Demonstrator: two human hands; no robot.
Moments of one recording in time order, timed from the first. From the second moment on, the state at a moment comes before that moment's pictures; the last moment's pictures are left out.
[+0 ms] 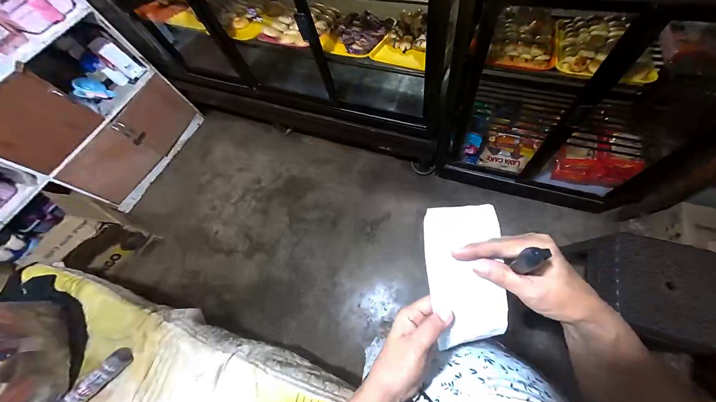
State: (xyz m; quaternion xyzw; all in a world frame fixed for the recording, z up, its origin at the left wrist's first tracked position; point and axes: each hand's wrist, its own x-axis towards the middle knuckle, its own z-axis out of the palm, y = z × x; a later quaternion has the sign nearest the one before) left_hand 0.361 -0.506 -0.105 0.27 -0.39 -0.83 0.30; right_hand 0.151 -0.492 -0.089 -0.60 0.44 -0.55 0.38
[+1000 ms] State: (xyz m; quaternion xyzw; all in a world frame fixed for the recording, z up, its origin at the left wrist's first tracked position) left_hand 0.362 -0.504 -0.101 0.30 -0.37 -0.82 0.32; right_hand 0.145 -0.487 -0.090 -0.63 0.39 -0.50 0.44
